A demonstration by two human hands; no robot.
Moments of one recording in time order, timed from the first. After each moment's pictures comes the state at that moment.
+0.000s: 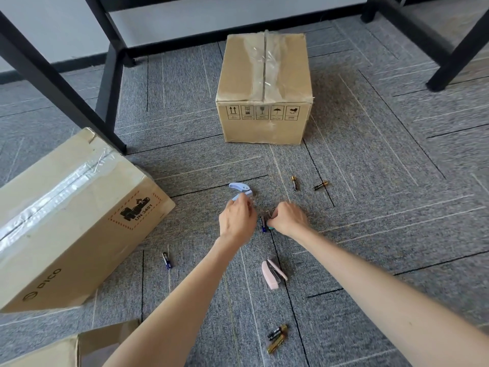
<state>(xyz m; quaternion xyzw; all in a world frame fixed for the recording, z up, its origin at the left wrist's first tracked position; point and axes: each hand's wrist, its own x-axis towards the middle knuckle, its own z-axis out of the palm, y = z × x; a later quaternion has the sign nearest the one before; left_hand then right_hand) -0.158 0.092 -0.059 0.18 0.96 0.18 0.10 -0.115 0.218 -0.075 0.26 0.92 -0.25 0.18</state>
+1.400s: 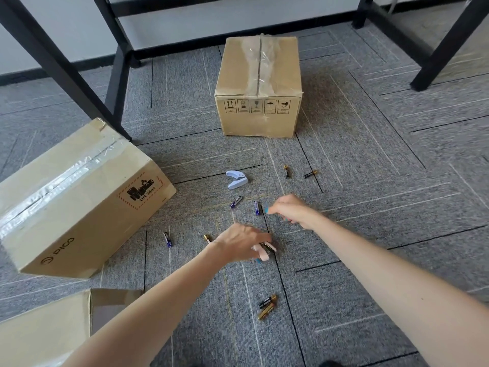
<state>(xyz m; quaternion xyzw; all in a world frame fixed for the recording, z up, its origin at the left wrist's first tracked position) -0.093 0.052 -0.058 0.57 0.80 -0.02 0.18 -0.071 0.236 -0.045 0.27 0.79 -0.49 0.24</state>
